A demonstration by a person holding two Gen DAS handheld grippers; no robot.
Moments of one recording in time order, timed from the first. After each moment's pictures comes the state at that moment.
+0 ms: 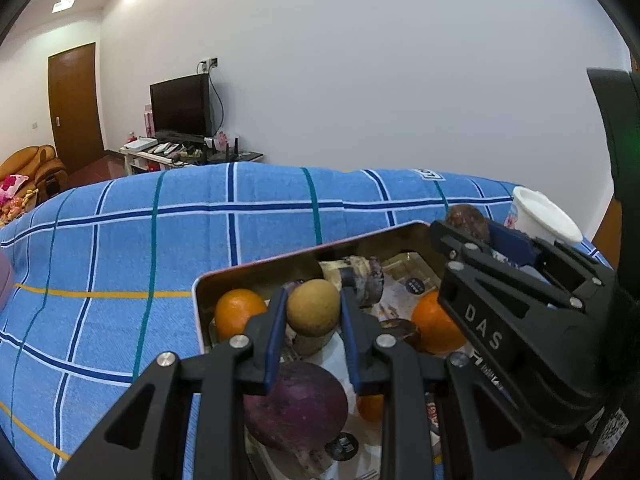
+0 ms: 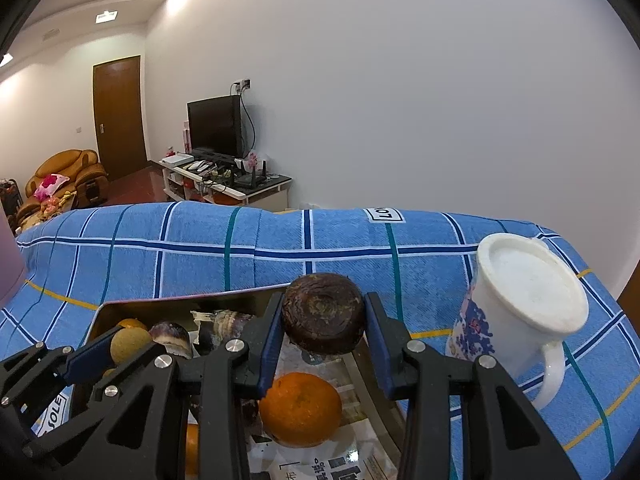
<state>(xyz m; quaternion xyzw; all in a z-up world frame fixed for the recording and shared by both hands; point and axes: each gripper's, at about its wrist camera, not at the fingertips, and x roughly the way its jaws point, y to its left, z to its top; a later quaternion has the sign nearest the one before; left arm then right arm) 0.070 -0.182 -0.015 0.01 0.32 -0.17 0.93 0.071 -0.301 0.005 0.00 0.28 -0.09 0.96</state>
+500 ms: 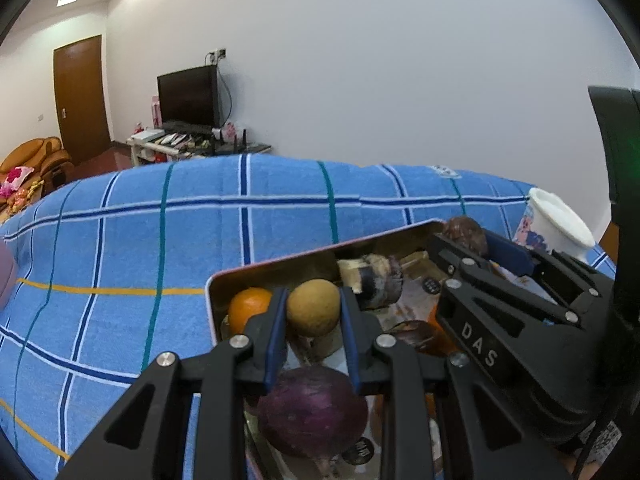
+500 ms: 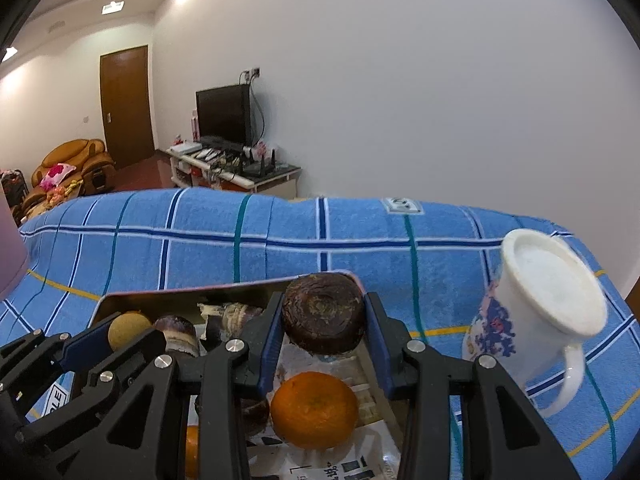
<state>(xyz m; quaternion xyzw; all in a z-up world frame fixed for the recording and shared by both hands) 0.081 -0.176 -0.018 0.01 0.34 -0.15 0.93 0.088 -0.294 -0.005 -0.01 0.31 -0.07 0.95</state>
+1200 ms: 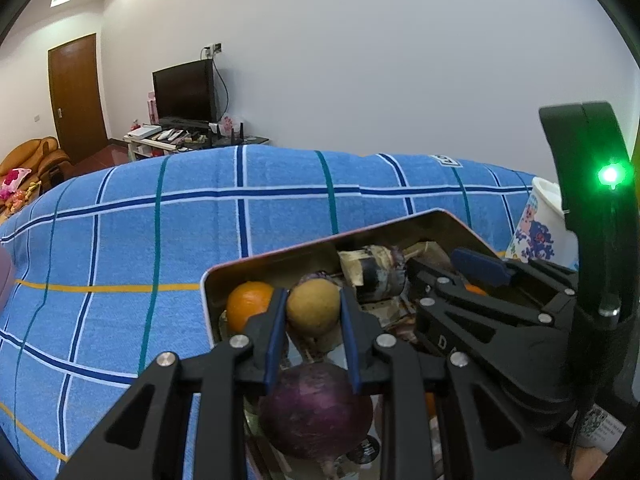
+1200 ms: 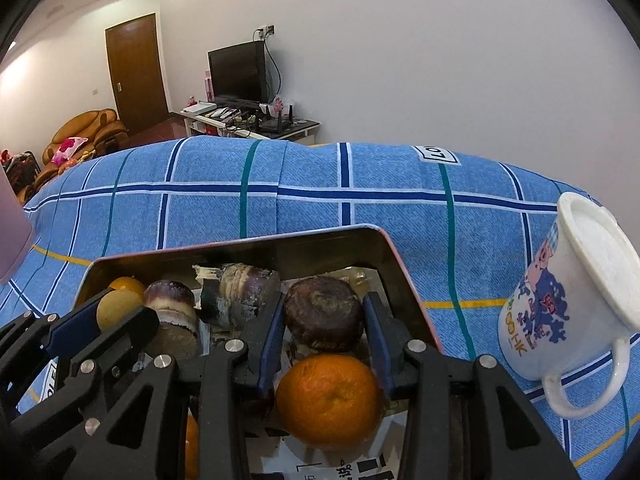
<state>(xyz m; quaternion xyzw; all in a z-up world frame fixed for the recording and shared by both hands) 0.084 -0.177 -0.022 0.02 0.35 -0.16 0.92 0.115 -0.294 -0.031 0.00 0.38 -0.03 0.92</state>
